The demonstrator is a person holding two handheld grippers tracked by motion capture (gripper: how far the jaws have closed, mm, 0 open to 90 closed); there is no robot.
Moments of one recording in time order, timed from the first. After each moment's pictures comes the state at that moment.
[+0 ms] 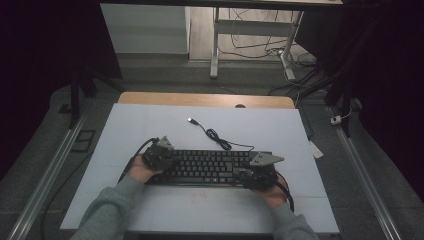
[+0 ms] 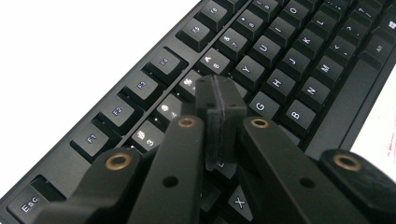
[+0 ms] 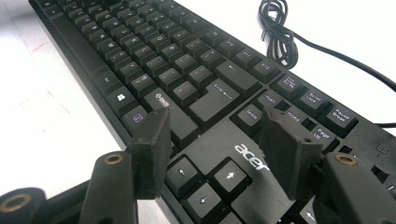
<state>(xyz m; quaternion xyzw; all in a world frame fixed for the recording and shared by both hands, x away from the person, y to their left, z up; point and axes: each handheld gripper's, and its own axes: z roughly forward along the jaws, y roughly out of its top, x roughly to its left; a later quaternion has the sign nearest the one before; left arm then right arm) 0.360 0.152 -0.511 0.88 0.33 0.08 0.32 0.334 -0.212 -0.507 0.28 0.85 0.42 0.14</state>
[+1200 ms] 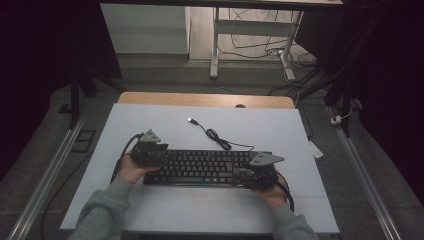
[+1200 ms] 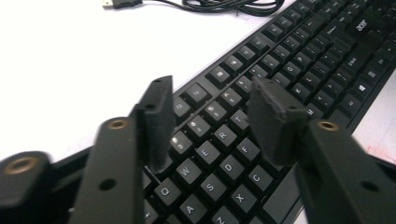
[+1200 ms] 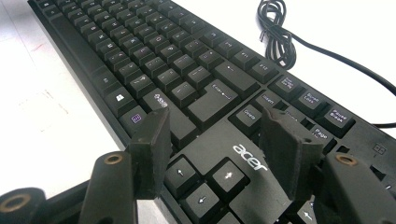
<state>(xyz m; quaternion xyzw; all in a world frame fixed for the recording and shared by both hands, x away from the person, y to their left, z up) 0.345 0.178 -0.484 0.82 0.39 0.12 0.39 0.334 -0.212 -0.507 0.28 0.85 0.42 0.14</state>
